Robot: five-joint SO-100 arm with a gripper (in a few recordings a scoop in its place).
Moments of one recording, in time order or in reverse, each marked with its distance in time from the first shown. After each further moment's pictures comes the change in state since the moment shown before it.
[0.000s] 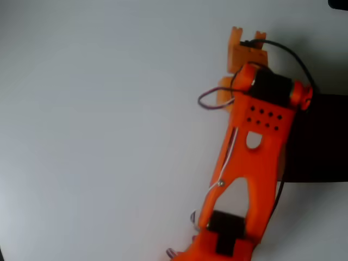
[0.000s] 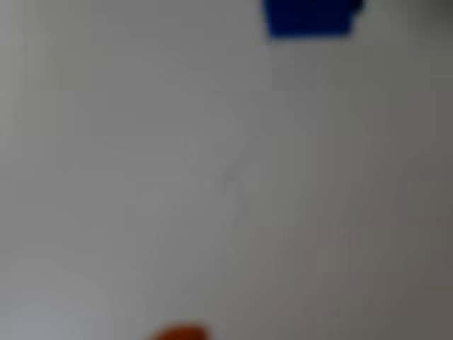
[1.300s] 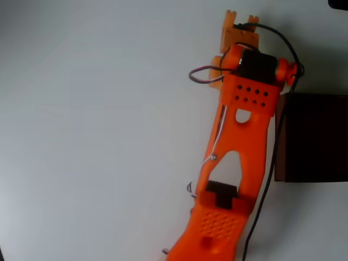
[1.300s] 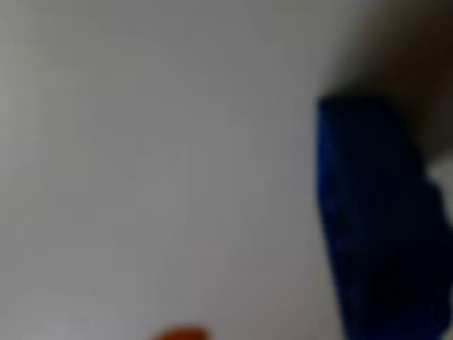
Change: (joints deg) arm -2.9 -18.5 -23.3 2.5 3.4
